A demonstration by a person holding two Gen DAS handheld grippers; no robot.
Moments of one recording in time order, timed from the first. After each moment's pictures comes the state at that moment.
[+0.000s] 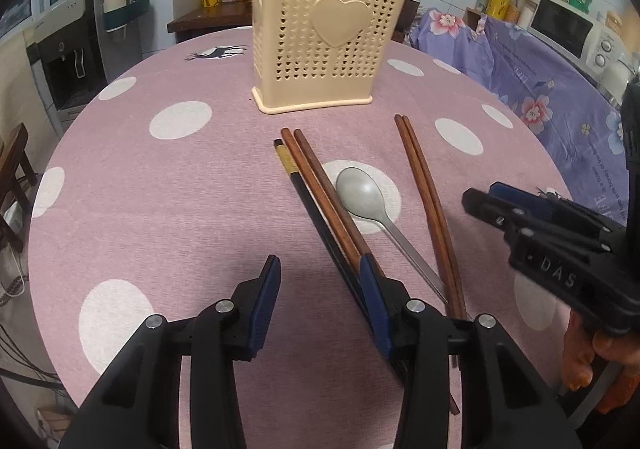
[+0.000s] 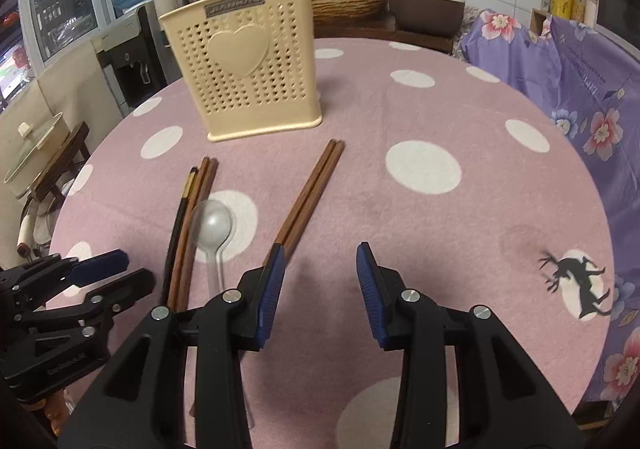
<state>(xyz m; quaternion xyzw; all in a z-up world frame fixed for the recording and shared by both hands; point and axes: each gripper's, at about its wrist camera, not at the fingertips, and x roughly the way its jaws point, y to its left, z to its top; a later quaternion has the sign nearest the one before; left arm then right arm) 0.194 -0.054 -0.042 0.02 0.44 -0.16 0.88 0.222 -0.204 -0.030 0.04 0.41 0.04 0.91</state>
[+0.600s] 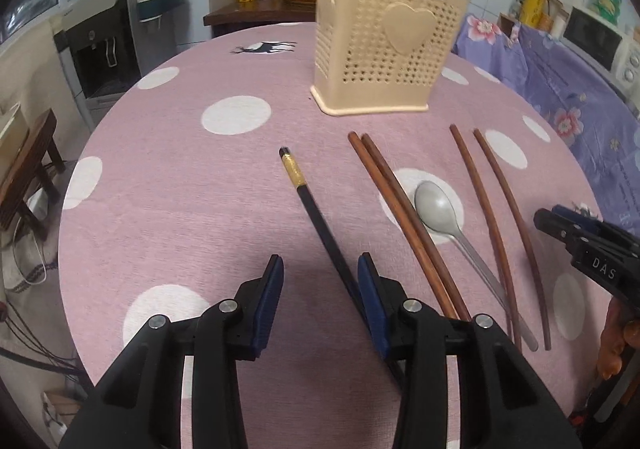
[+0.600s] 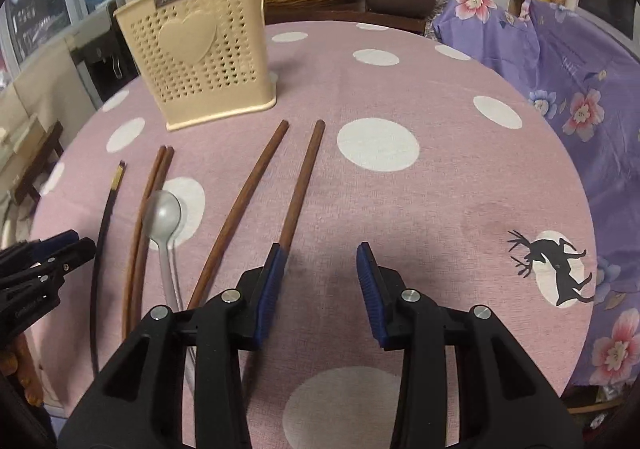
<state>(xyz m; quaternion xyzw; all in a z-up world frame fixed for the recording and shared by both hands) 0.207 -0.017 -0.042 0.01 0.44 -0.10 0.89 0.223 -0.242 -0.029 0.06 0.43 -0.01 0.90</state>
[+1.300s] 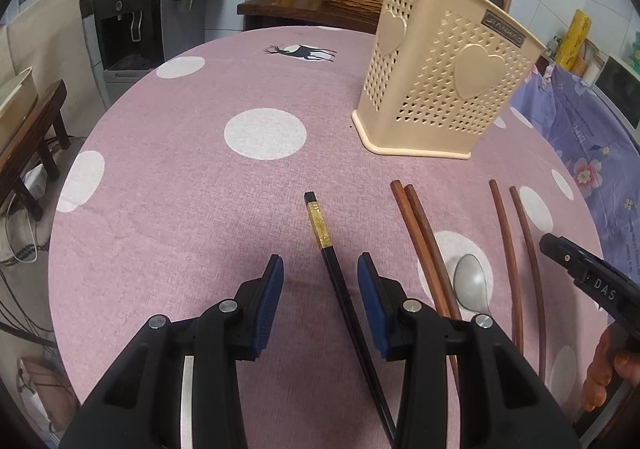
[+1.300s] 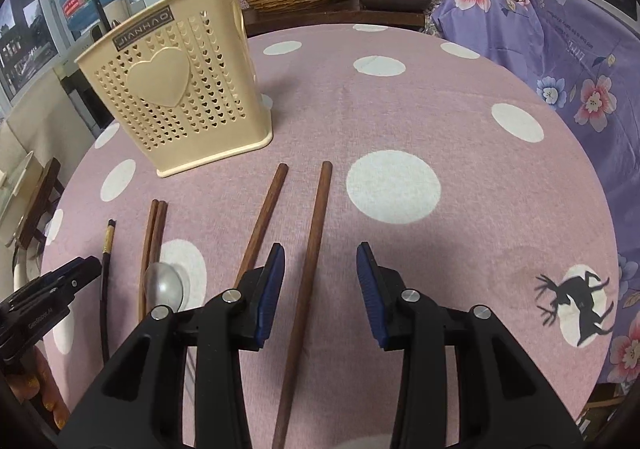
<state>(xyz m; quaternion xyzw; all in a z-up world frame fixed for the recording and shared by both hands) 0.249 -0.003 -0.044 -0.05 0.45 -0.06 0.89 0.283 -0.239 -0.029 0.08 0.44 -0.02 0.89</state>
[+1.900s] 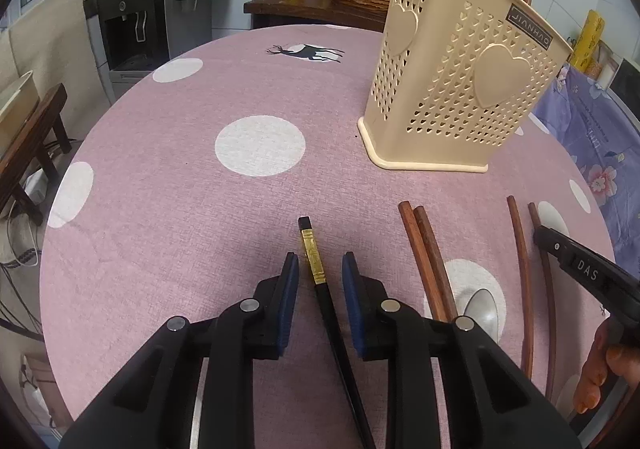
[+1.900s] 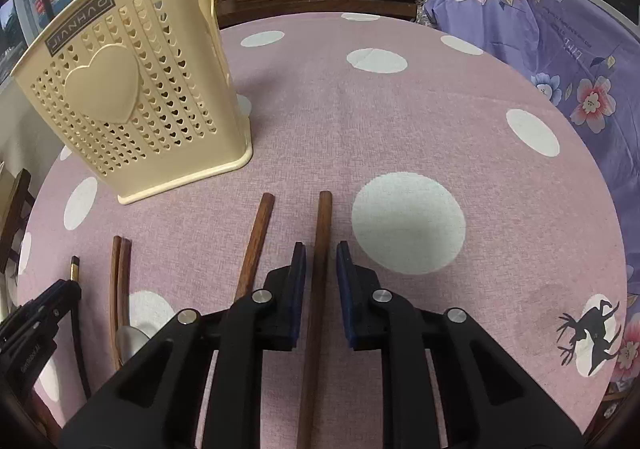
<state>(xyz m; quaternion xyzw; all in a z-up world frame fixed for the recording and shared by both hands) 0.271 -0.013 -0.048 -0.05 0.45 -0.04 0.89 0.328 -0.236 -0.042 0.08 0.46 -0.05 0.88</state>
